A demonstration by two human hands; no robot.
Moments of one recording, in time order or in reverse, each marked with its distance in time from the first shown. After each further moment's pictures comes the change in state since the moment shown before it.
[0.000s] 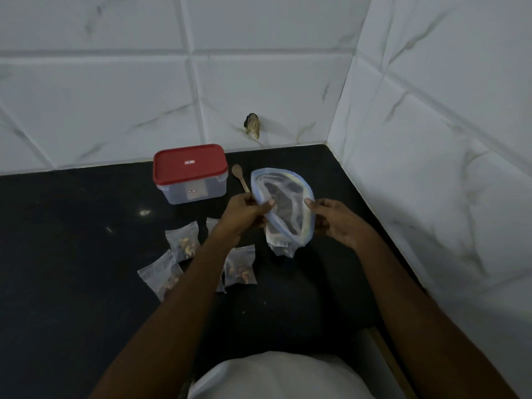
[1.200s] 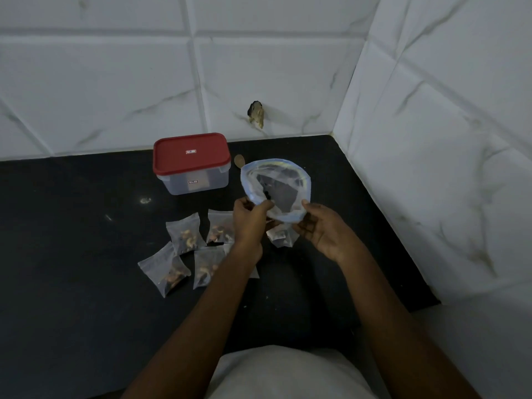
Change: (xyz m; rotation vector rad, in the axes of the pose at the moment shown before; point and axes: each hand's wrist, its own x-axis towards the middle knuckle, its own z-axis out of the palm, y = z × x) left_hand -0.011 -0.026 0.036 -0.459 0.404 0.008; right_hand -0.022 0.011 0.047 0.503 0.022 0.063
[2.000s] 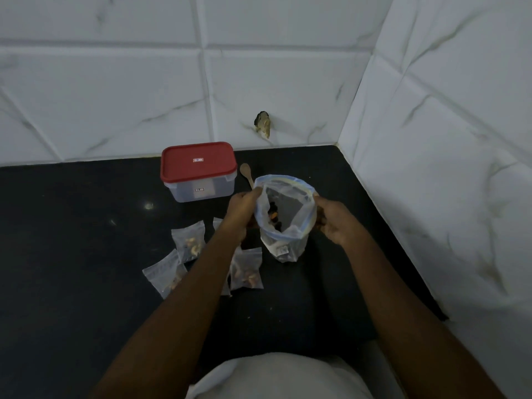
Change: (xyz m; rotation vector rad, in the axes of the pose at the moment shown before) left_hand 0.046 0.048 -0.010 0.352 -0.109 -0.201; right_hand 0.039 -0.031 0.000 -0.301 0.162 -0.003
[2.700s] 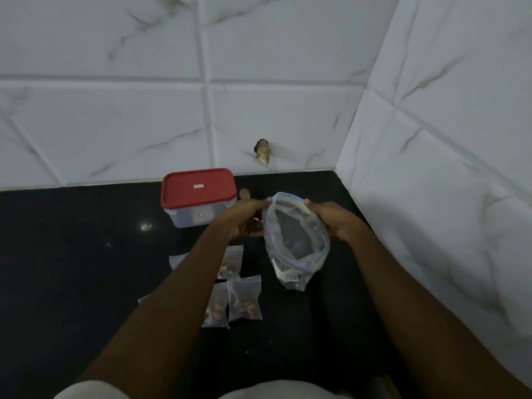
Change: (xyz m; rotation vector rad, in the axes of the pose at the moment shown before) left_hand 0.032 0.042 -0.007 0.139 -0.272 -0.007; right_hand 0.029 -0.058 0.006 -0.532 -0.003 -0.015
